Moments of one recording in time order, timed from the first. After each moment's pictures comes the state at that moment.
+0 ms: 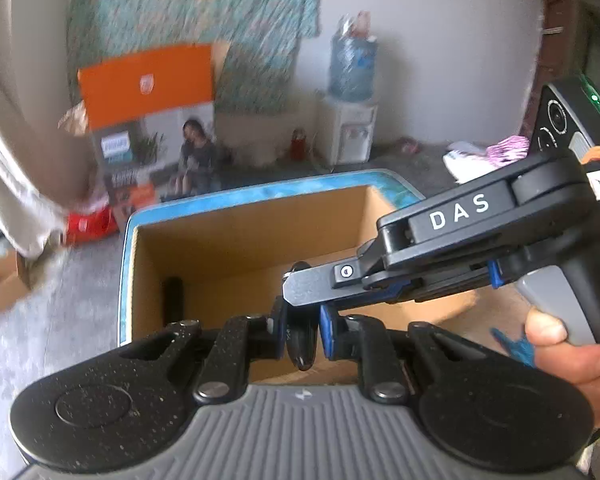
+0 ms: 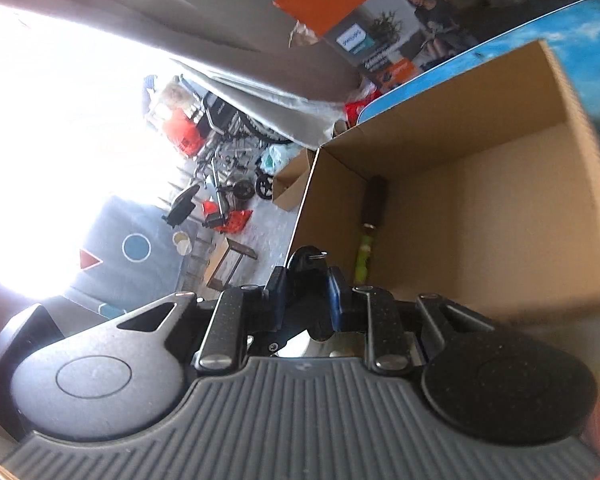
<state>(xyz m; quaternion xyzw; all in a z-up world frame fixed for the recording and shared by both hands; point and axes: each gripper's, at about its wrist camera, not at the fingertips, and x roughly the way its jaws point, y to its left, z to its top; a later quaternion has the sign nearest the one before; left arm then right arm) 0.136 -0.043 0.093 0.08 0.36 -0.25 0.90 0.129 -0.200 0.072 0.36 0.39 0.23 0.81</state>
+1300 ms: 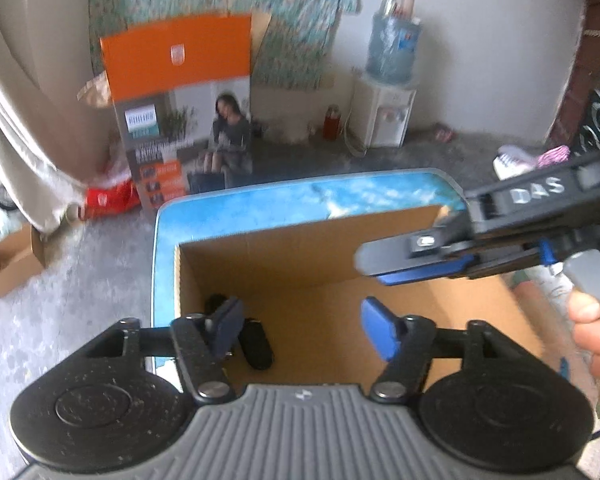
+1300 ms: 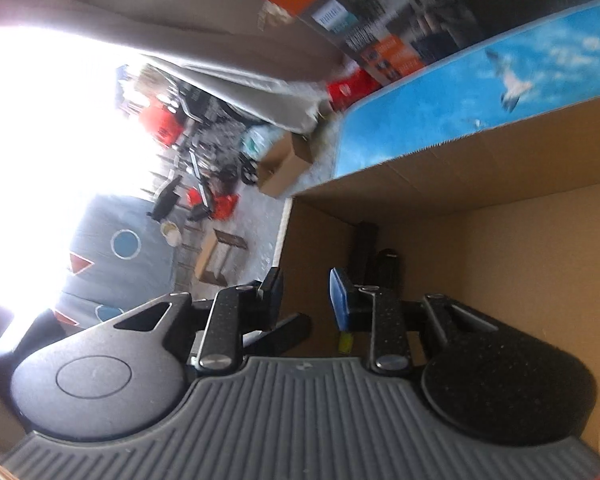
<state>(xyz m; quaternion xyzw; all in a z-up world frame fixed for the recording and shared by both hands) 0.196 -0.021 0.110 0.07 0.38 -0.22 0.90 0.247 -0.211 0.066 0.36 0.43 0.23 0.80</state>
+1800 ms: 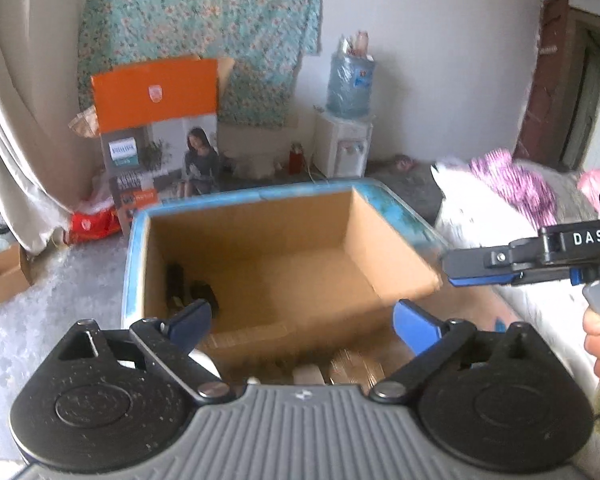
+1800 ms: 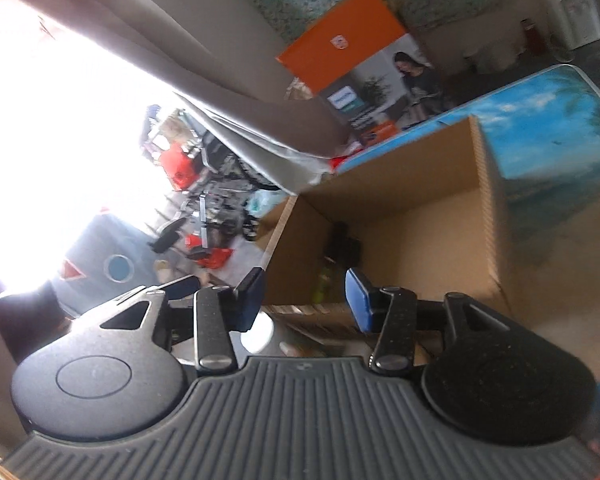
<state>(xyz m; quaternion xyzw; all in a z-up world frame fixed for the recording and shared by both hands) 0.056 -0.019 0.096 0.06 0.32 -0.26 0.91 0.036 -0.272 0.079 0.32 0.31 0.19 0.88</state>
